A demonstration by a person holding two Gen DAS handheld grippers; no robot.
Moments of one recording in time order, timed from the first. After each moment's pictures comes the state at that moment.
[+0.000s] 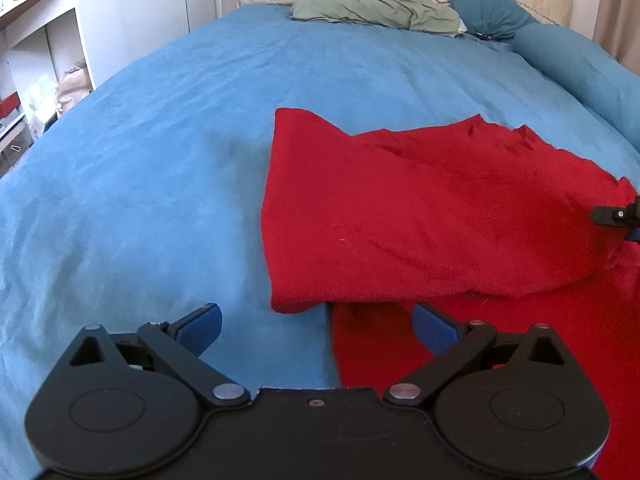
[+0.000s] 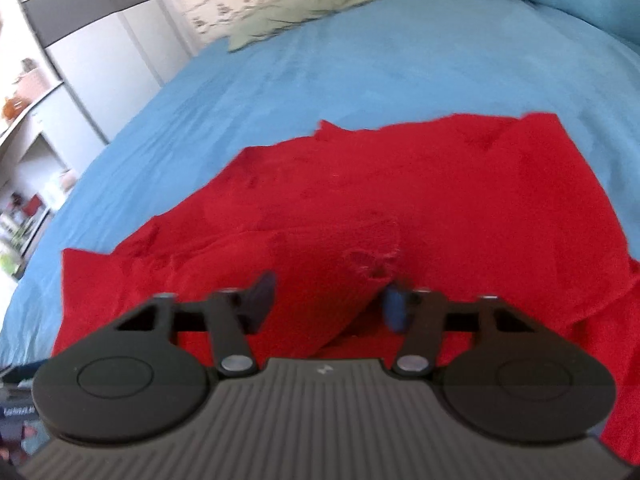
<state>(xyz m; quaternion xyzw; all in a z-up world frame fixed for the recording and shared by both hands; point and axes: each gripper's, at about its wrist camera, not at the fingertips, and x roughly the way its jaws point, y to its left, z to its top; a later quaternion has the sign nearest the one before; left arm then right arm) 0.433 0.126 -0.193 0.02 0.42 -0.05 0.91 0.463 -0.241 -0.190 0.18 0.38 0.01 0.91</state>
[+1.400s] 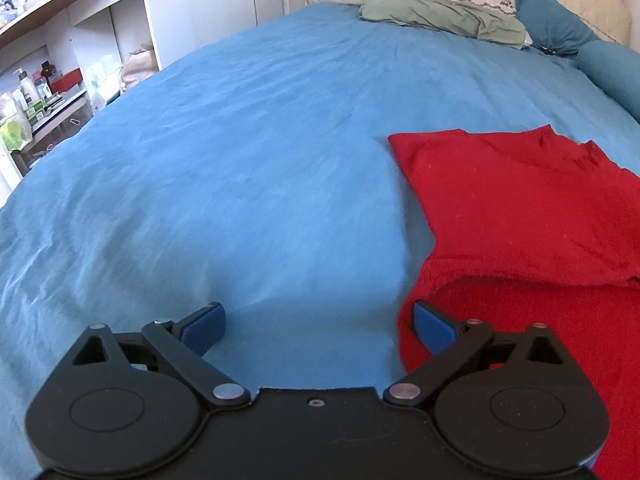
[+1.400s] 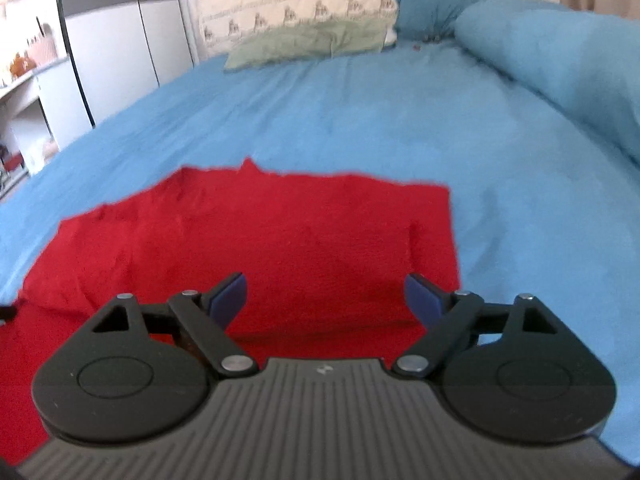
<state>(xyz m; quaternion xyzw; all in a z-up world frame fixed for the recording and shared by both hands) 0.431 0.140 -0.204 0.00 0.41 0.06 0.91 0.432 -0.315 -0.189 0.07 0.33 0.00 0.94</state>
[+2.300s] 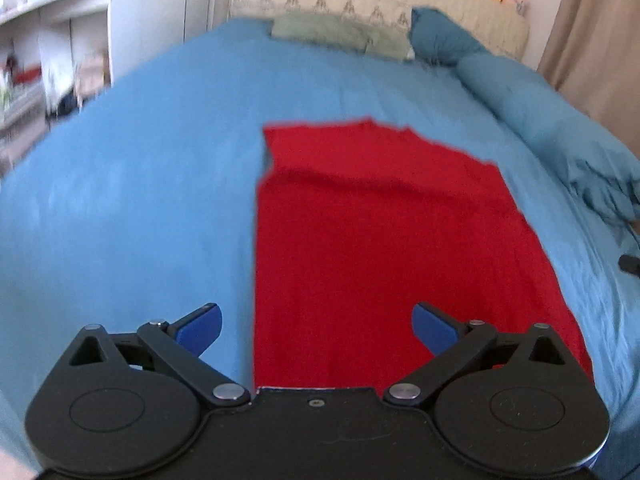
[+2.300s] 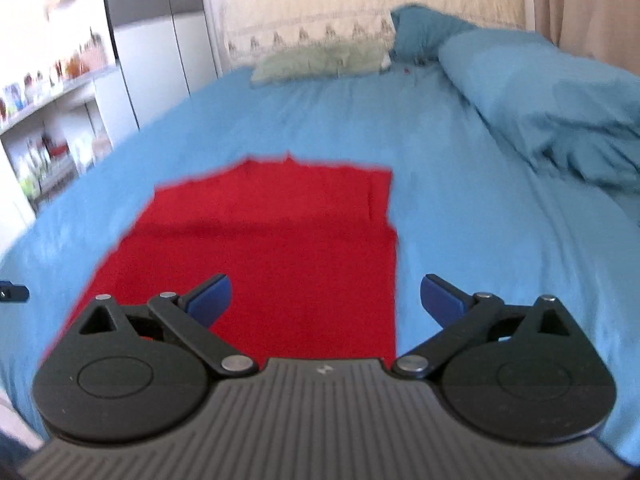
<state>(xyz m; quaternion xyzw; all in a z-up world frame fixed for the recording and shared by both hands) 0.195 0.118 -0.099 -0.06 0.42 -0.10 0.90 0.165 -0.311 -0.070 0.04 0.33 0.01 0.94</state>
